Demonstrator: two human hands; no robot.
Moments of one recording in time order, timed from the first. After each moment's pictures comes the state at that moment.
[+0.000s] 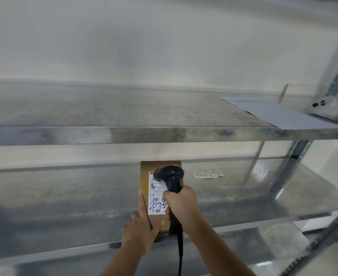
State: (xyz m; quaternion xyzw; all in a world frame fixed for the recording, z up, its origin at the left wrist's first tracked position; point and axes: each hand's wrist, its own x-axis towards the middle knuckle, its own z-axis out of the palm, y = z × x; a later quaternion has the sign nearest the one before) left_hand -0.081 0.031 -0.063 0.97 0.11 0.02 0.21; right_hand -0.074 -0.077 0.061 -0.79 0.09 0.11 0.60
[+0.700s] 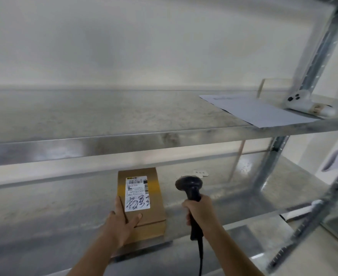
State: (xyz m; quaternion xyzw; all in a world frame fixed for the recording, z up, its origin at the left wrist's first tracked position) left_hand -0.021 0.054 -0.068 0.91 0.12 -0.03 0.39; right_hand -0.018 -0.178 0.014 -0.78 0.15 0.08 0.60
